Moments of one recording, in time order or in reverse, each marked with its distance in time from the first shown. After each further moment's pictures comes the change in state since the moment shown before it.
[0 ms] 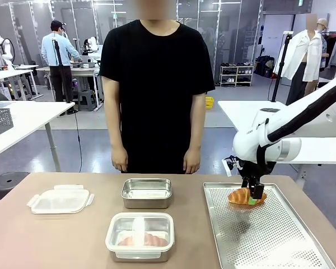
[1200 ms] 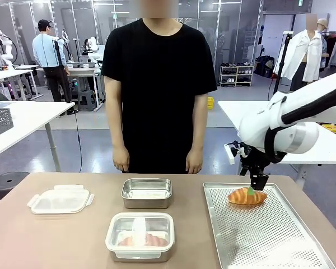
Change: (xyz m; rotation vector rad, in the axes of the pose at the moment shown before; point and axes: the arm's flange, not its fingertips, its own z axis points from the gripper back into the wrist) left arm 0.000 0.000 0.000 0.000 0.000 0.000; right arm 0.017 0.038 0.067 -0.092 -0.097 0.057
